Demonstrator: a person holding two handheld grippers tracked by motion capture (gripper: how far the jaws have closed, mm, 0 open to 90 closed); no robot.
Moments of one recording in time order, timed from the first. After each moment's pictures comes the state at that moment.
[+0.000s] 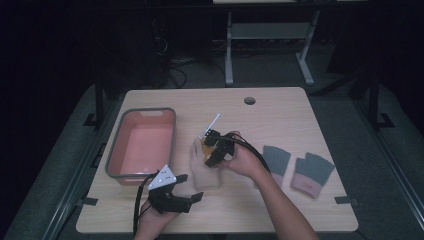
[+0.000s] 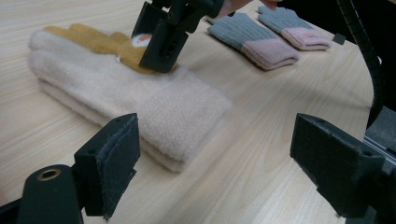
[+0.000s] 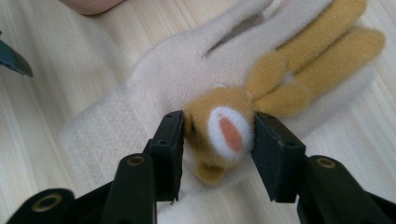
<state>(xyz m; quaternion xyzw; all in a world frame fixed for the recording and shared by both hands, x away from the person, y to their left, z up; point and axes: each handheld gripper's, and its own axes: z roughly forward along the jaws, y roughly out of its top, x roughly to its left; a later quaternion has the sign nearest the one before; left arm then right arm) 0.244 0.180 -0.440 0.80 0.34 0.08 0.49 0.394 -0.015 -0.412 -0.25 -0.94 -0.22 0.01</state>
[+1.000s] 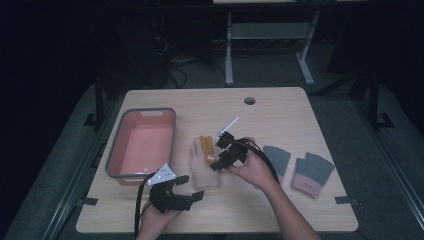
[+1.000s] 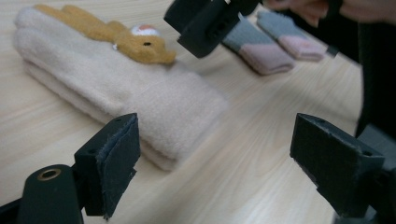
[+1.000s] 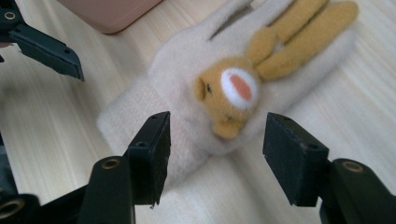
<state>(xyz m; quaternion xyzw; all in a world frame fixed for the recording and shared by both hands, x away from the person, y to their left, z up) 0.247 0.180 -0.442 0.78 0.38 0.04 0.50 0.369 -0.049 -0.404 -0.32 -0.91 -0.28 0.03</state>
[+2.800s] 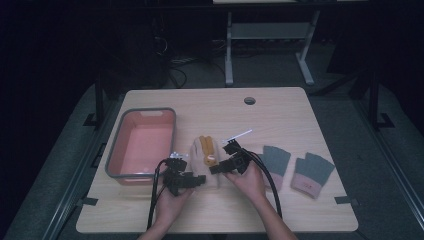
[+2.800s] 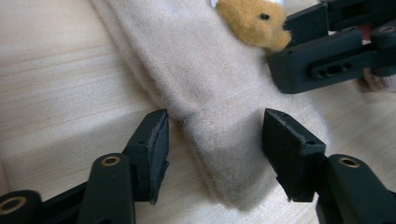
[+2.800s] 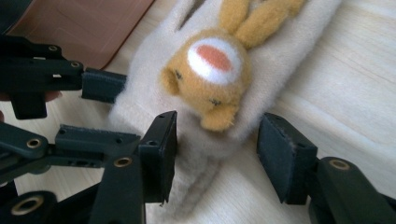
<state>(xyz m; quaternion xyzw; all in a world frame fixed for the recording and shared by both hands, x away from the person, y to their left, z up) 0.300 0.150 -0.451 0.76 0.54 0.02 0.34 0.362 -0.062 -0.451 -0.45 -0.82 -0.35 0.09</state>
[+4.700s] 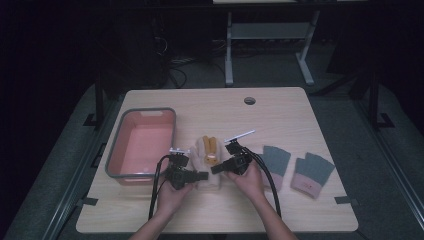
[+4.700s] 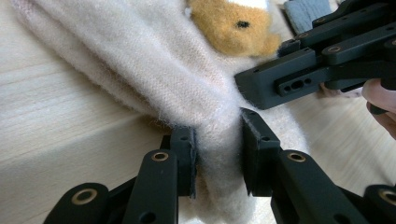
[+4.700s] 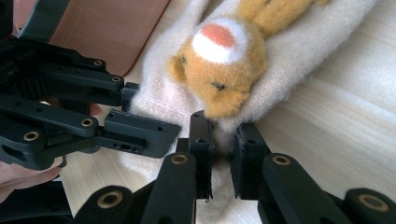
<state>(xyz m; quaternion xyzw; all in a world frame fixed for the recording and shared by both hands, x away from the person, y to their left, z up) 0.316 0.148 -0.453 0.76 0.52 -0.05 0.38 0.362 -0.067 -0.452 -0.47 -0.79 -0.36 0.15</state>
